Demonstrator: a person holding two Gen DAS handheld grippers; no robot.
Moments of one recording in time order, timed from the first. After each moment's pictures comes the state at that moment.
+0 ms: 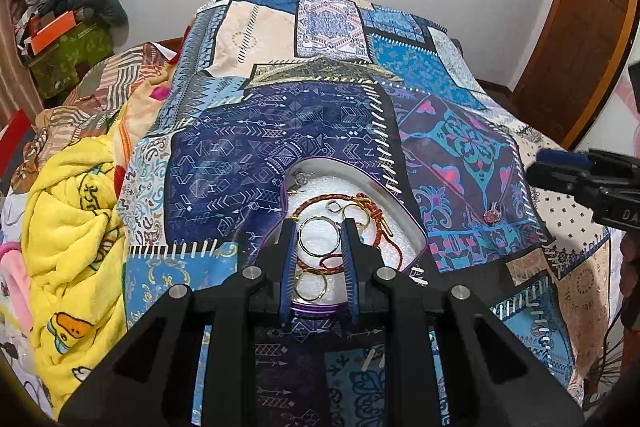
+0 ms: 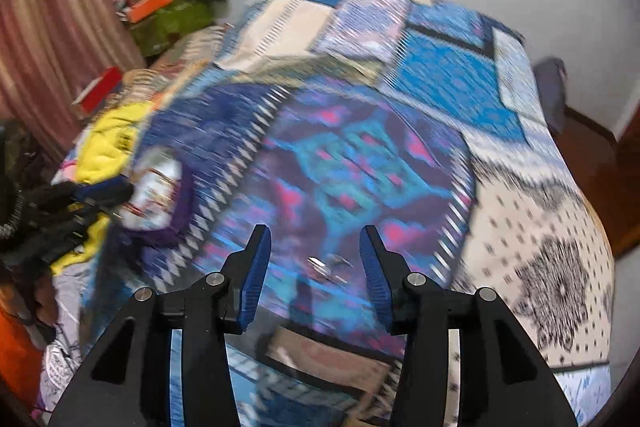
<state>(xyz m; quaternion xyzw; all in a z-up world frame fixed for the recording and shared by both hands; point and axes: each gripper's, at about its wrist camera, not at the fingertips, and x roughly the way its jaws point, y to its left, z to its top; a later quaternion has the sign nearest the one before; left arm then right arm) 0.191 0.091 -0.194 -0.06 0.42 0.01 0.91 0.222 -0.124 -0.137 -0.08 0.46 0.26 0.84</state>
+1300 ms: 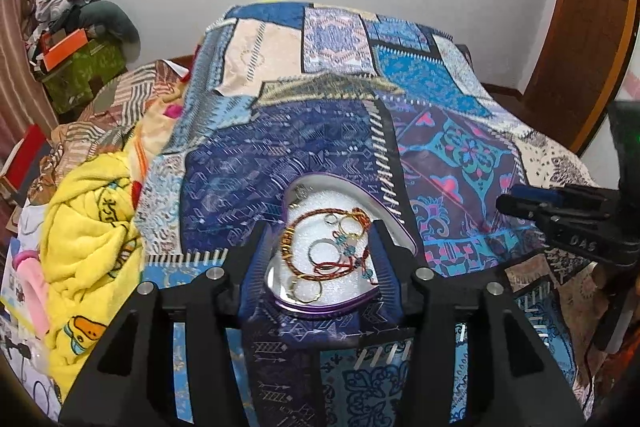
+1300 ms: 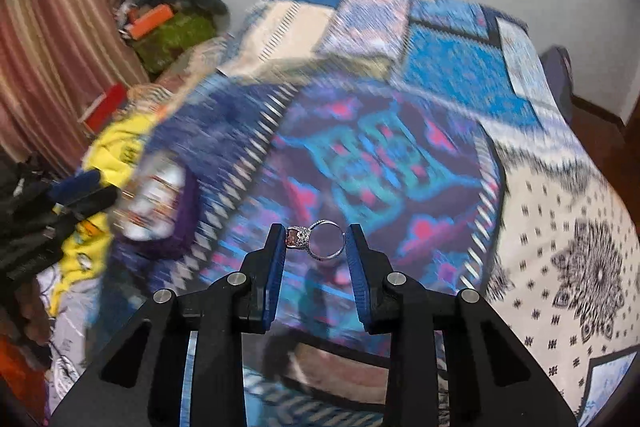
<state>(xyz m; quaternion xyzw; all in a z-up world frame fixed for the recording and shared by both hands) 0.180 0.082 -0.174 -0.04 0.40 0.03 0.92 0.212 -0.109 -0.136 -0.04 0.44 0.29 0.85</state>
